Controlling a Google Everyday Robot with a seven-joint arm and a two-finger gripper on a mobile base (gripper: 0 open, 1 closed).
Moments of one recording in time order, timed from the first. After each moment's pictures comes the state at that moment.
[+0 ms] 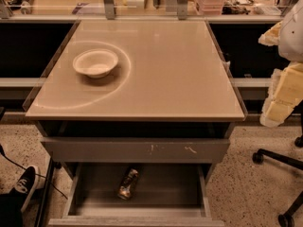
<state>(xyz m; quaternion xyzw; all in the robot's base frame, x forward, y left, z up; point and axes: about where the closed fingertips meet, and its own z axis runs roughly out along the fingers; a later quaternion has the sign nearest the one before) 0.438 -0.217 0.976 -0.60 0.78 -0.03 0.16</state>
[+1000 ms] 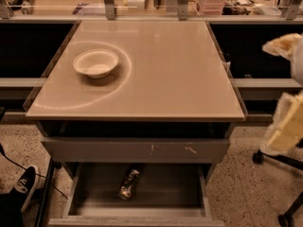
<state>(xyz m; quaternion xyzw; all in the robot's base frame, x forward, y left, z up) 0.396 -0.197 0.981 -0.60 0.76 -0.03 0.23</state>
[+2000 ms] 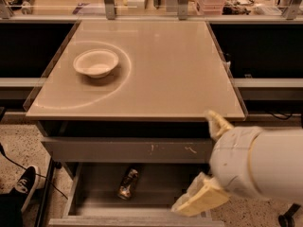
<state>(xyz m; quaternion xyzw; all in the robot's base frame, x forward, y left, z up) 0.343 -0.085 0.872 -0.55 0.75 0.05 0.36</state>
